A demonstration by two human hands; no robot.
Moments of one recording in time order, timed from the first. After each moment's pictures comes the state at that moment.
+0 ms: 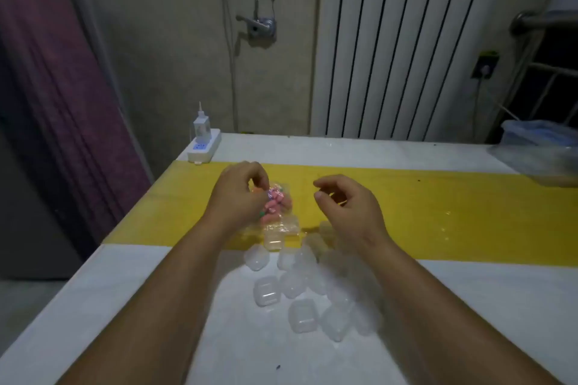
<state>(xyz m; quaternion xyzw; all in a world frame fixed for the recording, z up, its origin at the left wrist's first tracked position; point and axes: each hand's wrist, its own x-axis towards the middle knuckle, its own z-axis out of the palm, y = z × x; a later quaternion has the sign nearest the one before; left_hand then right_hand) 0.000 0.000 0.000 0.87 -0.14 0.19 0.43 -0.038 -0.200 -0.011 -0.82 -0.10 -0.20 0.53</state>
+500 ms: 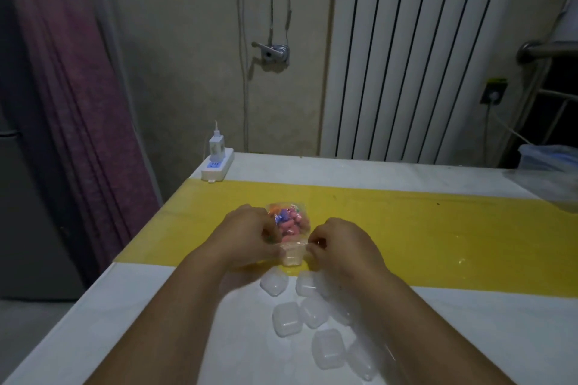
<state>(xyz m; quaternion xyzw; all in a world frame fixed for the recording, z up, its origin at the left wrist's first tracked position) 0.001 0.027 -0.016 0.97 -0.17 0.08 0.18 -0.025 -0.163 -0.023 -0.98 -0.07 -0.07 0.17</state>
